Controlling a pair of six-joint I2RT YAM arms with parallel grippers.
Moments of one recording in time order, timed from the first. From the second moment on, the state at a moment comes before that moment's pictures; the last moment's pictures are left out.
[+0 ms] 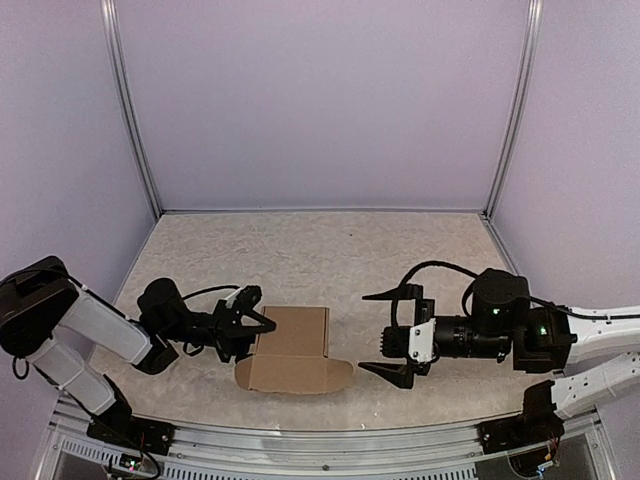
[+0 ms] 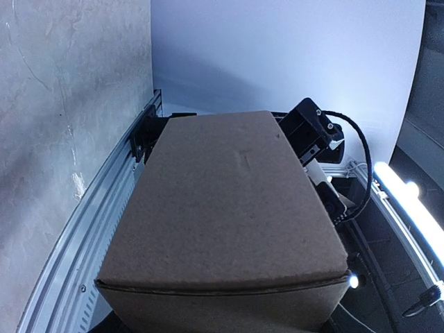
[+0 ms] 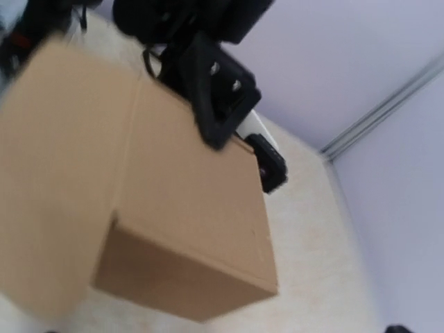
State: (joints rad) left arm -0.70 1.53 0.29 1.32 0.98 -1.64; right arm 1.23 0.96 0.62 0.12 -0.05 -0.70
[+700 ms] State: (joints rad) left arm -0.75 1.40 0.28 1.32 1.06 -1.67; right arm 1.57 1.27 0.51 0.68 0.46 -1.53
